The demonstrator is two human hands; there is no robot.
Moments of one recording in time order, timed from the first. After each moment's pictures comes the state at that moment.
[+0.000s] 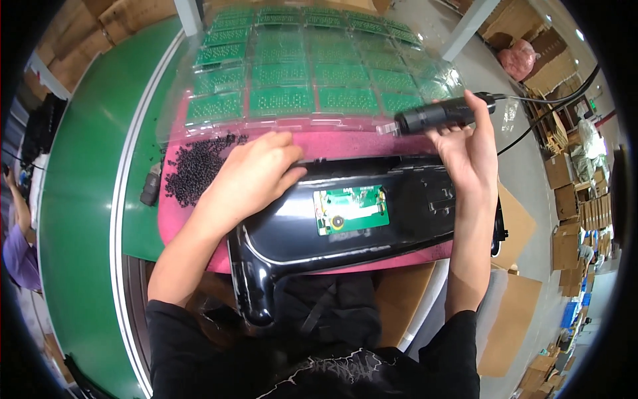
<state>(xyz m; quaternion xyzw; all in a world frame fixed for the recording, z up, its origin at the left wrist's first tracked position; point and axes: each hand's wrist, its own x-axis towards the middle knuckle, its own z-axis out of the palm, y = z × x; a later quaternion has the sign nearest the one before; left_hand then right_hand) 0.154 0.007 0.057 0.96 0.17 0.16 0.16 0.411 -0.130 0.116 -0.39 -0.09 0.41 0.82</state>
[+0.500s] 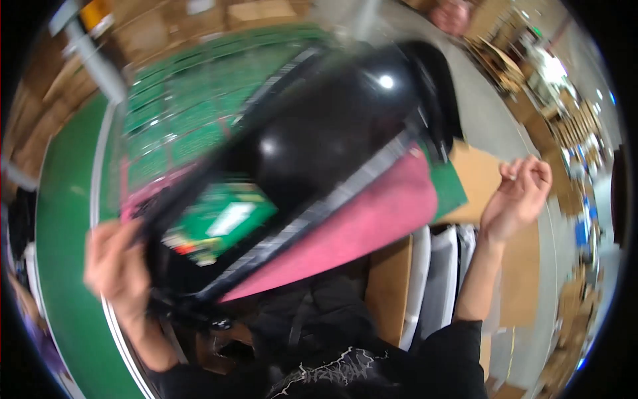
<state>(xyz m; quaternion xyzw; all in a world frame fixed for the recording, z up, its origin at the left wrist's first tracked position) 0.080 -0.030 0.106 0.88 0.24 0.40 0.06 0.451 -0.327 0.116 -0.49 -0.33 -0.21 0.78</state>
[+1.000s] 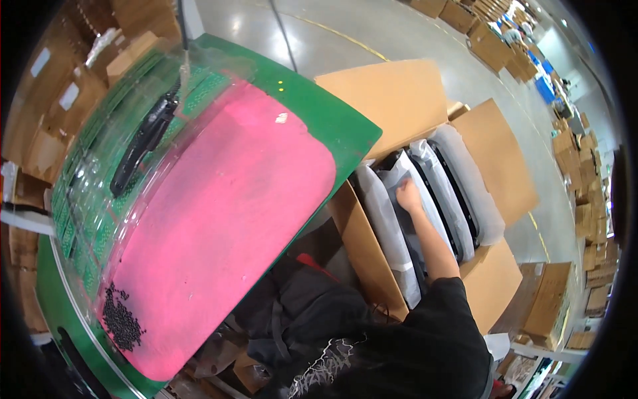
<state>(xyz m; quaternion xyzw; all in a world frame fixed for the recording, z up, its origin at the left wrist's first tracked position) -0.117 0.028 0.080 0.51 0.30 0.64 0.50 0.503 -0.579 -0.252 -0.97 0.09 0.05 0.22</state>
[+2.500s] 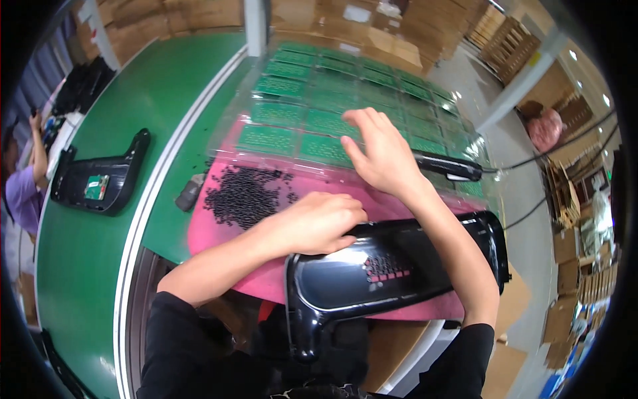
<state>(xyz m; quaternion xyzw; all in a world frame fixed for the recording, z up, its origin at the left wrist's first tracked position) 0.175 0.000 0.051 0.96 0.06 0.14 0.23 0.352 0.001 0.090 -0.60 -0.75 -0.03 0.27</state>
